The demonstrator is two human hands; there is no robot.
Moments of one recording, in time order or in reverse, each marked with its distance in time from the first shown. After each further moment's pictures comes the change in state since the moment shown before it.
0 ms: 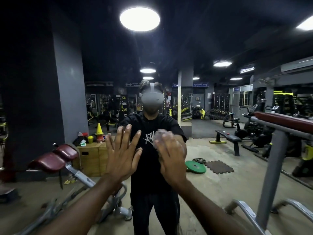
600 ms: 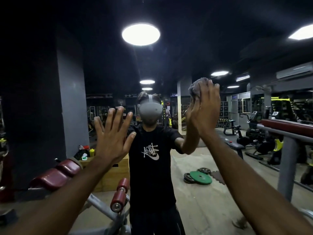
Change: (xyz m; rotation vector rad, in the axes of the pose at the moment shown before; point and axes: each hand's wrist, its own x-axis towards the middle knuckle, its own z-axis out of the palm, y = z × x) left_hand 0.075 -0.112 -0.039 0.023 0.055 -0.016; right_hand 0.199 0.035 -0.040 -0.105 0.254 0.432
